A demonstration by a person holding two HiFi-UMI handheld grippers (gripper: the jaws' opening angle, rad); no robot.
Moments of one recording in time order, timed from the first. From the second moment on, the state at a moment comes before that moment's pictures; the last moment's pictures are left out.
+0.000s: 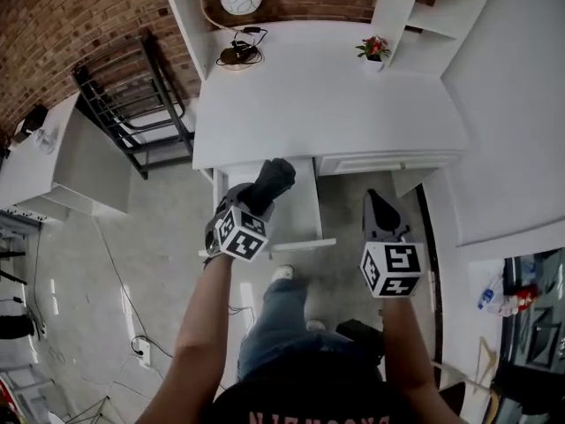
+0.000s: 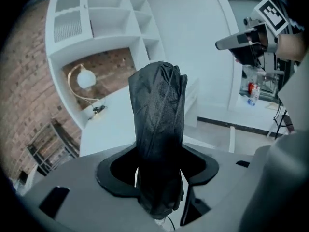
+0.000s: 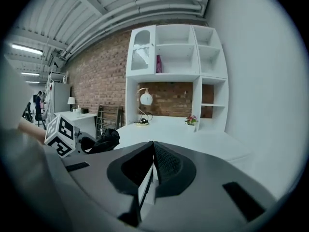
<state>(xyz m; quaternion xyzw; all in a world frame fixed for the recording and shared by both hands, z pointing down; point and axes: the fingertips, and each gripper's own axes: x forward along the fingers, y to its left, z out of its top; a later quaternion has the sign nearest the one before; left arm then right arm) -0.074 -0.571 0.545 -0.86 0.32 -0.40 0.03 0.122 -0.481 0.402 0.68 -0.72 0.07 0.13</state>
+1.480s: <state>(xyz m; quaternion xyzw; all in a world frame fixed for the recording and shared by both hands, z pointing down) -0.052 -0.620 0.658 -0.82 0.25 -0.51 -0.11 0.121 -0.513 0.481 0.66 -0.69 0.20 0.20</state>
